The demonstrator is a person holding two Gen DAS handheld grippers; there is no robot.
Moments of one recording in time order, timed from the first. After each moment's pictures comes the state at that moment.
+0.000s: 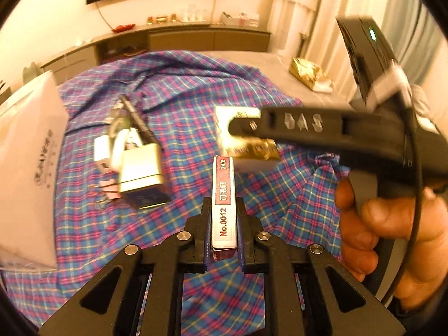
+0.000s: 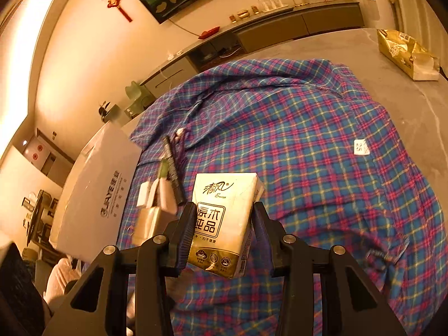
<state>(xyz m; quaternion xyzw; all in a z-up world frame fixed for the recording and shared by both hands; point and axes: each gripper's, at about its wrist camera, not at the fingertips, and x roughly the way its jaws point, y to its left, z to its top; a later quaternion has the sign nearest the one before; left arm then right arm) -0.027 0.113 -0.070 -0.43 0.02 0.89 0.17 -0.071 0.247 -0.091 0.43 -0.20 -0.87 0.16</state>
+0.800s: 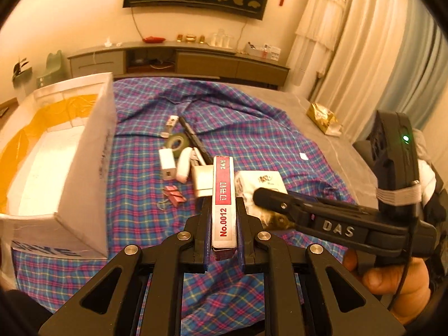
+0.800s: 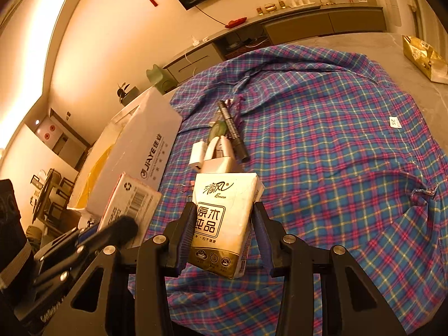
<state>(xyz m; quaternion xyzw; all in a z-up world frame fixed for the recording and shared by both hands) -0.004 0.024 -0.027 -0.38 -0.05 0.91 0.14 -0.022 0.179 -0.073 0.44 -0.17 -0.86 0.20</state>
